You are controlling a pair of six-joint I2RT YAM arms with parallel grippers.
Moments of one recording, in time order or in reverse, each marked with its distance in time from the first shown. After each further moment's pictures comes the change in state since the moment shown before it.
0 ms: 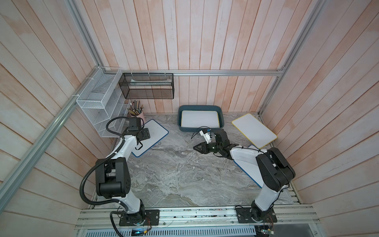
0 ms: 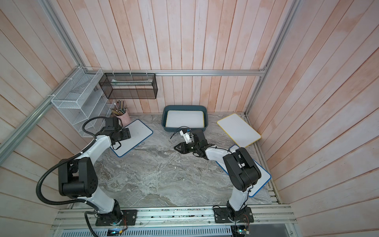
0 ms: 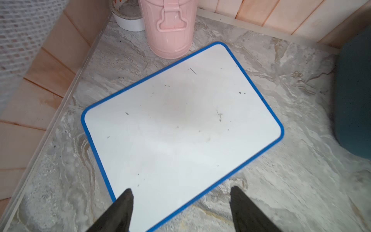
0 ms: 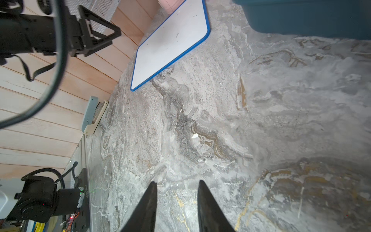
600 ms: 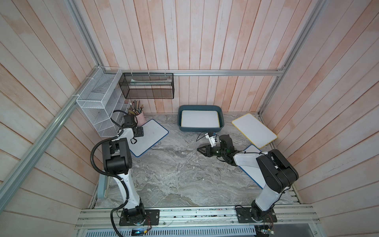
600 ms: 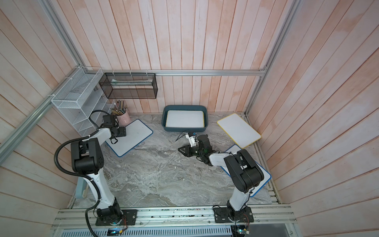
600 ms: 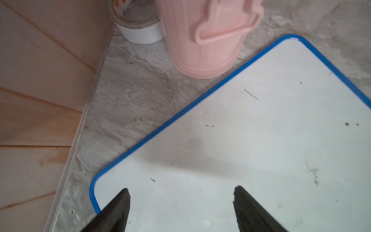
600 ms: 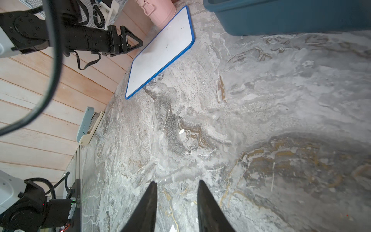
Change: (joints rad) left arm 0.145 0.372 0.269 0.087 0.046 0.238; right arm -0.034 -0.024 -0.180 0.241 0.030 0.069
